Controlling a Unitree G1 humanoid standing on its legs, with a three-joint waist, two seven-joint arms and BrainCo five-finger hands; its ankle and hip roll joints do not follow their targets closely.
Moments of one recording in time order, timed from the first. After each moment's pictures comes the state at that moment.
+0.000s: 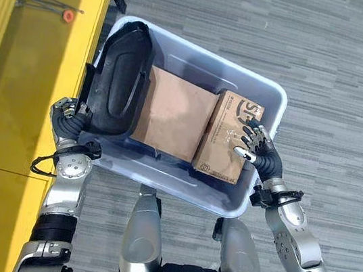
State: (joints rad) left arm -0.12 0.37 0.22 0.16 -0.01 -0.01 0.49; right arm 0.00 -0.25 0.22 -0.17 0.45 0.02 -0.02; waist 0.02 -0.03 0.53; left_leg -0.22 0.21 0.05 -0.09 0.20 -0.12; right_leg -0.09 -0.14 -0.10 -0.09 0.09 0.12
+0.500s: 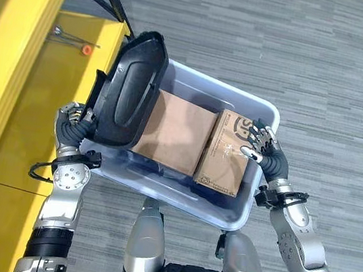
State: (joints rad) left arm 0.01 0.32 0.22 0.06 0.02 0.00 0.39; right arm 0.02 -0.24 0.16 -0.17 0.45 0.02 0.01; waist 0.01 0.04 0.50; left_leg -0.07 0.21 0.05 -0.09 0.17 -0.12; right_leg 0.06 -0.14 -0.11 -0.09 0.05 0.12
